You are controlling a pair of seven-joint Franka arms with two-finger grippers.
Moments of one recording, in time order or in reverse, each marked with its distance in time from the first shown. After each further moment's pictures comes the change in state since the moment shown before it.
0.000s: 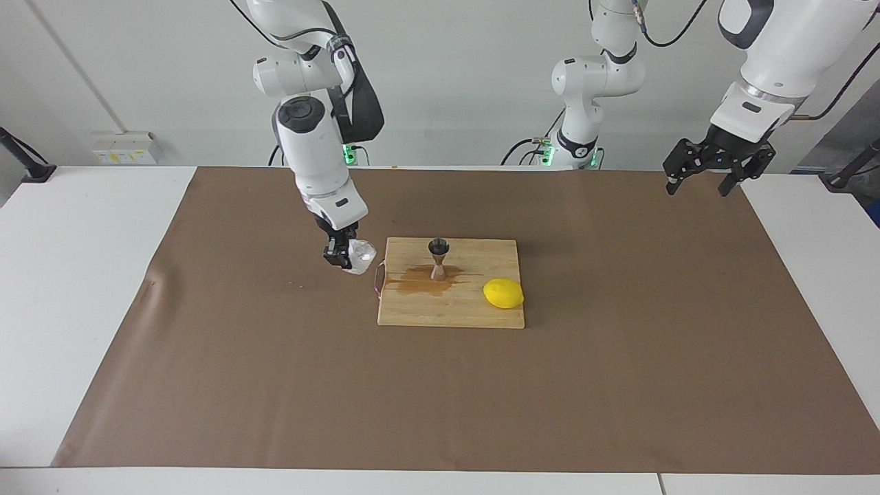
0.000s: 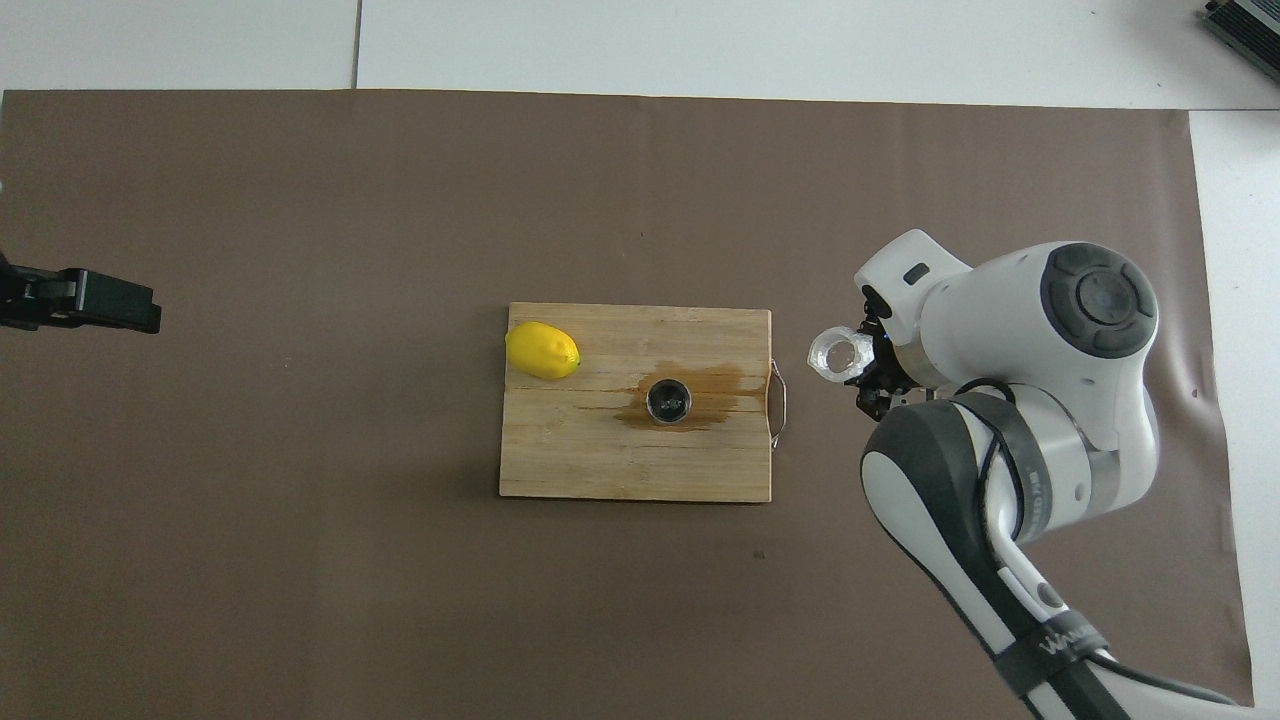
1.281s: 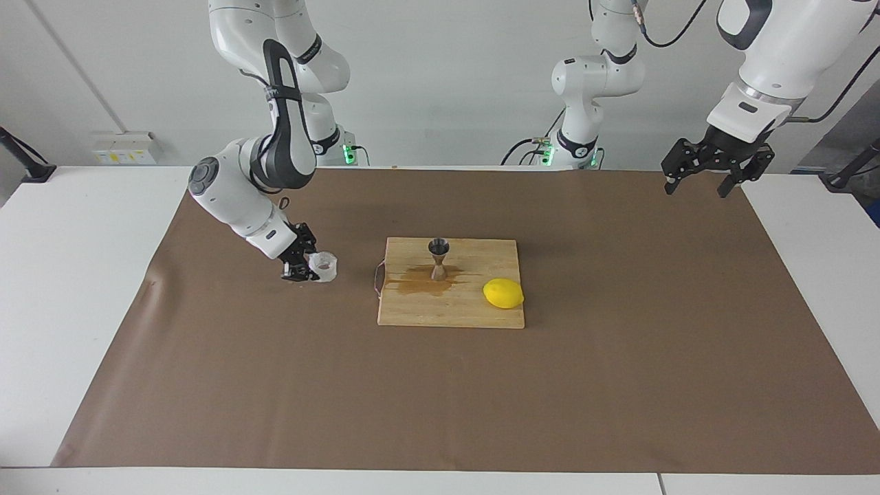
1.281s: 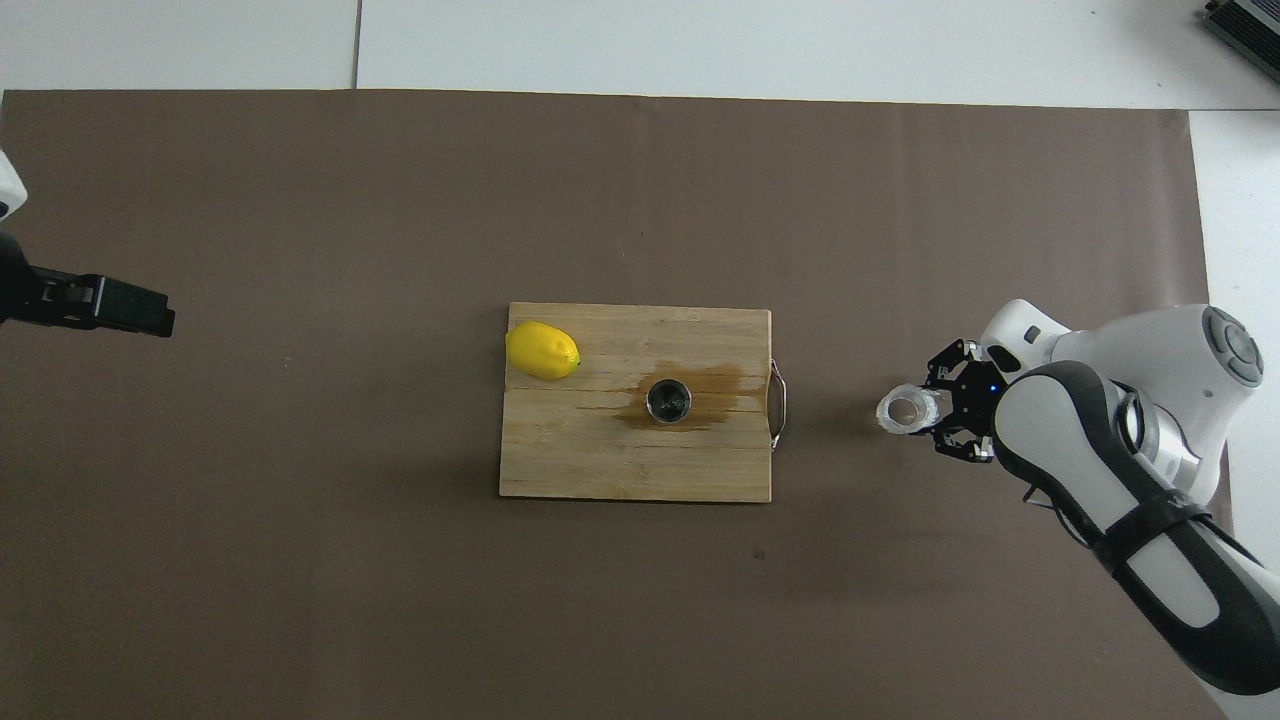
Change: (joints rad) left arm -0.005 0.010 -0.009 -0.001 0.000 0.001 0.059; right arm -0.269 0.081 -0.003 -0.207 0.356 0.080 -0.632
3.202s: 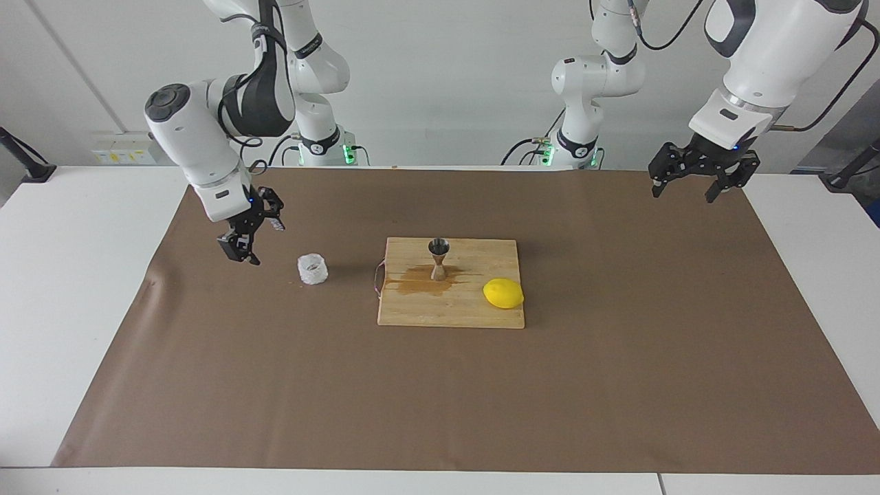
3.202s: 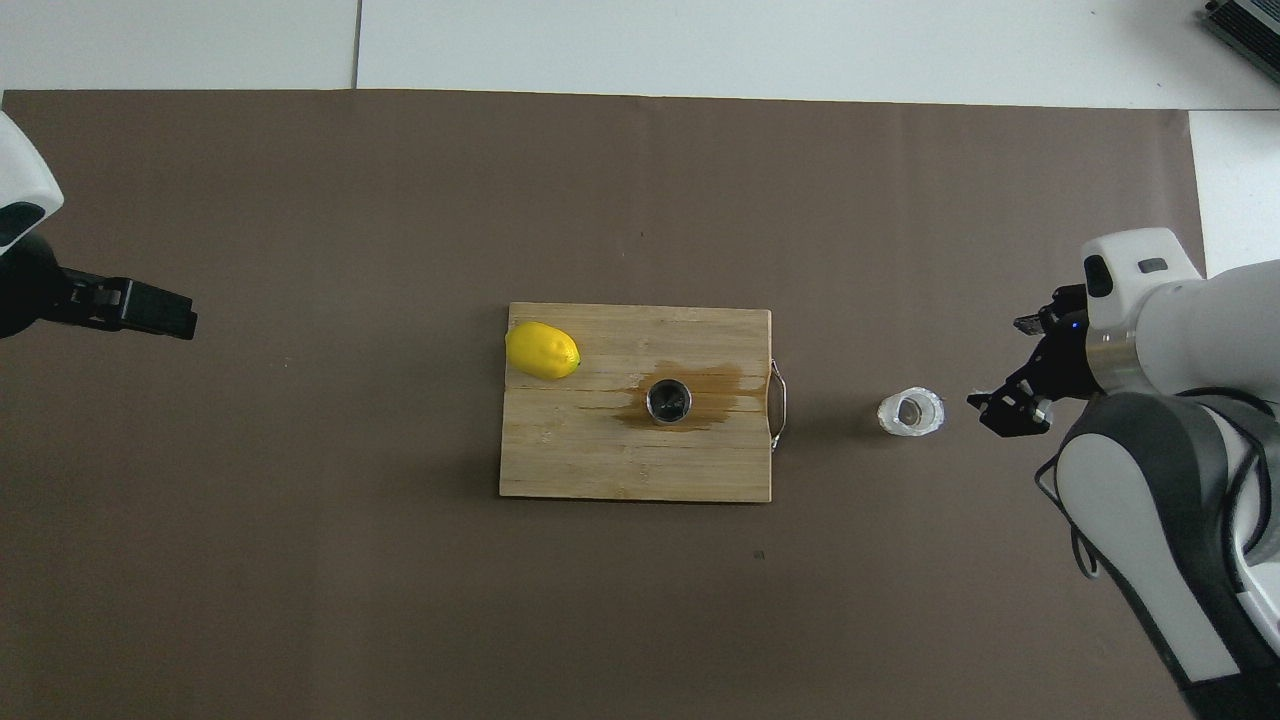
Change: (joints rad) left arm -0.023 0.006 0.000 -0.001 0.000 0.000 0.001; right arm 0.044 -0.231 0.024 0.167 -0.339 -0.171 0.997
